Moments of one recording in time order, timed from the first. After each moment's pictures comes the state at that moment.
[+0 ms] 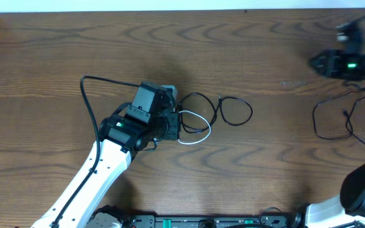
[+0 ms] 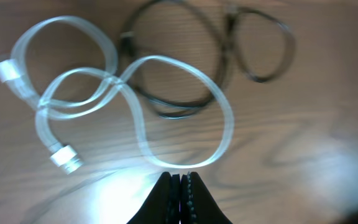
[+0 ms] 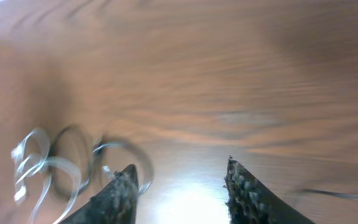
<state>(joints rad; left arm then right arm) -0.45 1.26 0.99 -0.78 0.18 -0.40 -0.26 1.71 1.54 -0.93 -0.55 -0.13</state>
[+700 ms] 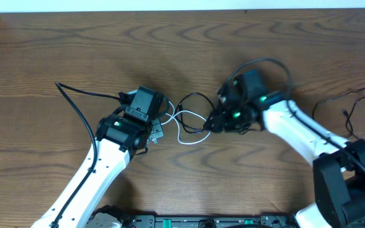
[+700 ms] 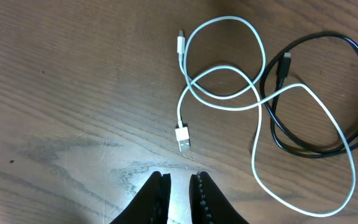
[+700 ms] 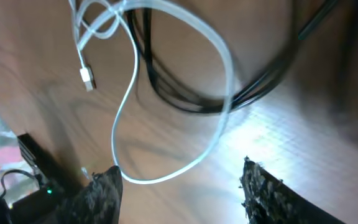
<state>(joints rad) -0.43 1.26 0.99 -0.95 -0.20 -0.70 0.45 1.72 1.03 -0.57 -0.56 0.40</state>
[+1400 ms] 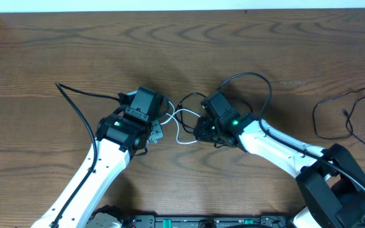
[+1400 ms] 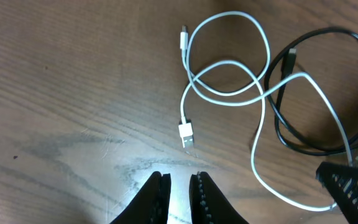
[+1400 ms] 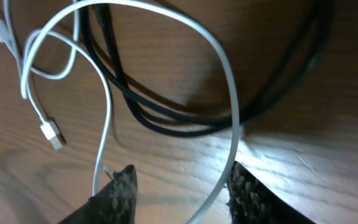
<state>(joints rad) -0.43 1.26 0.99 -0.96 -0.20 -0.70 0.69 1.72 0.94 -0.33 -0.19 0.84</state>
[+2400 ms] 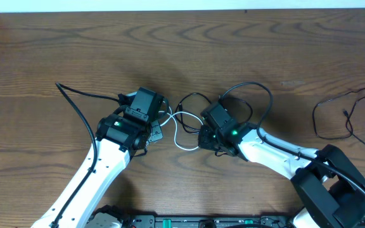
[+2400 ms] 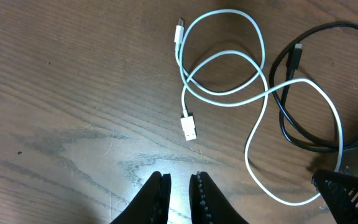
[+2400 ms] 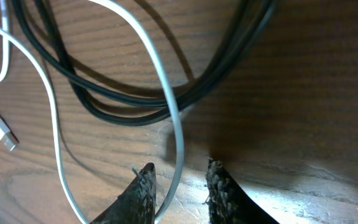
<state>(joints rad) -0.43 1.26 0.99 -0.98 -0.20 -0.70 0.72 1.72 0.84 -0.25 -0.15 0.91</state>
